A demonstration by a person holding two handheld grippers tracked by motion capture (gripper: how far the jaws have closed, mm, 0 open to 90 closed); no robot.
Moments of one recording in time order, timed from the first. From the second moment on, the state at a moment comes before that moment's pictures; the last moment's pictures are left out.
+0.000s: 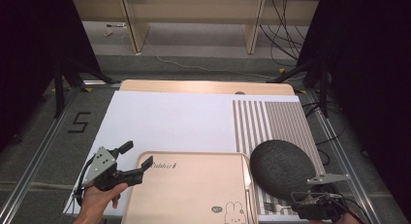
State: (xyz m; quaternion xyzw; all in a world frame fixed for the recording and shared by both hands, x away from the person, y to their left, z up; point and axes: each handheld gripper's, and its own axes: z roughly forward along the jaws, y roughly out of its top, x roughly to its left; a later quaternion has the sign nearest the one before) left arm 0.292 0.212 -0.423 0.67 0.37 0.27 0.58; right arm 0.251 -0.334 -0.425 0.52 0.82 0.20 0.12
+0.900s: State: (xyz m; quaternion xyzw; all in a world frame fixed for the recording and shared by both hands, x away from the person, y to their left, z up) left arm 0.292 0.210 -0.423 0.68 0.37 0.27 0.58; right arm 0.262 -0.331 -0.452 0.50 0.85 0.14 0.07
